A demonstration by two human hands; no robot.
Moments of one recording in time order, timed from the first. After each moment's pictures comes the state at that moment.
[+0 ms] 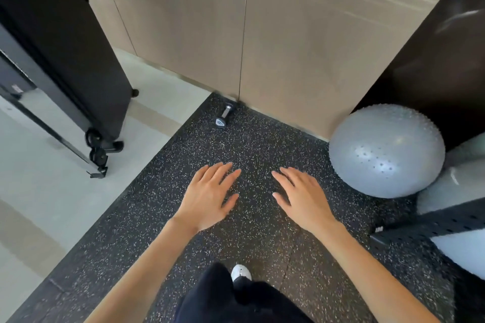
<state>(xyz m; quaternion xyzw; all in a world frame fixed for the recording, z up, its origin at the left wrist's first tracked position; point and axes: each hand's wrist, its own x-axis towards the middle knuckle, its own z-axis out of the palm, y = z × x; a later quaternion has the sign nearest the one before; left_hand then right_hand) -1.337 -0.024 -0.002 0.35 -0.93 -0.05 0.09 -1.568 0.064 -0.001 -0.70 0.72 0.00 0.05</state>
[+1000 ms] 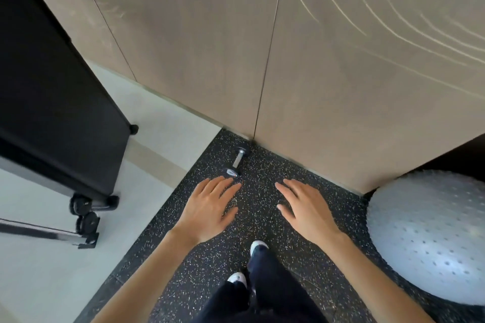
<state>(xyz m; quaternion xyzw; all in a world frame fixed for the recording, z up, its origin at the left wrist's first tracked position) -1.424 -0.477 -0.031 0.35 -0.93 -0.08 0.07 -1.668 -0.390 -0.023 -0.71 0.70 -0.01 0.07</state>
